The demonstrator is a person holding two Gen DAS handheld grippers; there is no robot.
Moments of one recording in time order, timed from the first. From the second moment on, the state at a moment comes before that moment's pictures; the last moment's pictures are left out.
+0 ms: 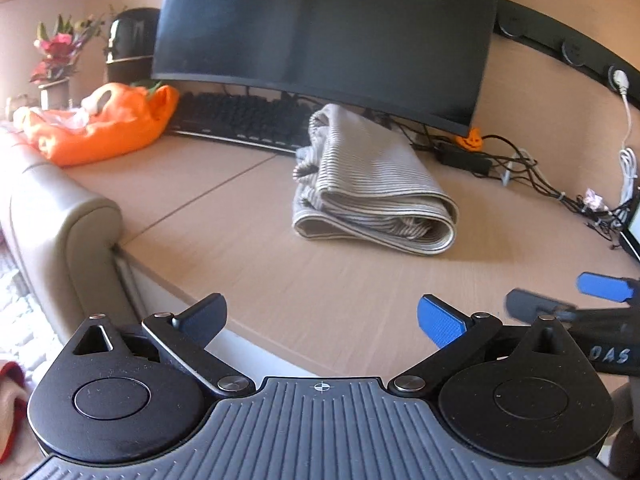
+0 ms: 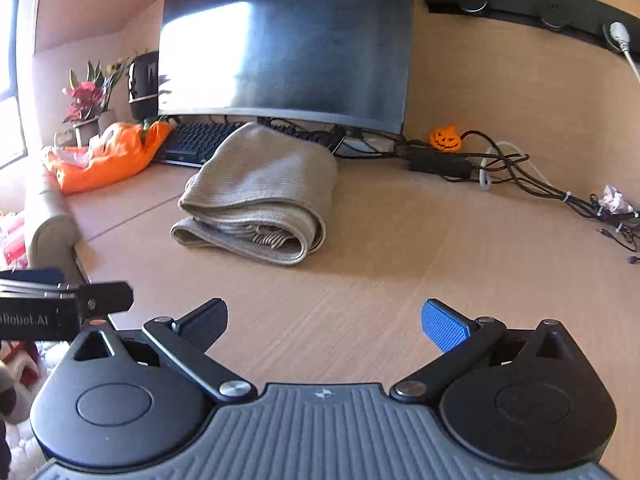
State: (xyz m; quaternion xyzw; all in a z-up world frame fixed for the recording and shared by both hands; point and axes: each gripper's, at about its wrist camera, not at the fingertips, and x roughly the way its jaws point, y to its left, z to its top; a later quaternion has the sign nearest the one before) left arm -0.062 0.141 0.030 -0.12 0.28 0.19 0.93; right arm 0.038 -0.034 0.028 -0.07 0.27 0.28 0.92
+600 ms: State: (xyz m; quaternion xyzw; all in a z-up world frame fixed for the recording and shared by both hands) left arm -0.057 0.133 0.028 -0.13 0.29 0.18 0.93; right arm 0.040 -0.047 0.022 -0.06 0.29 0.28 0.91
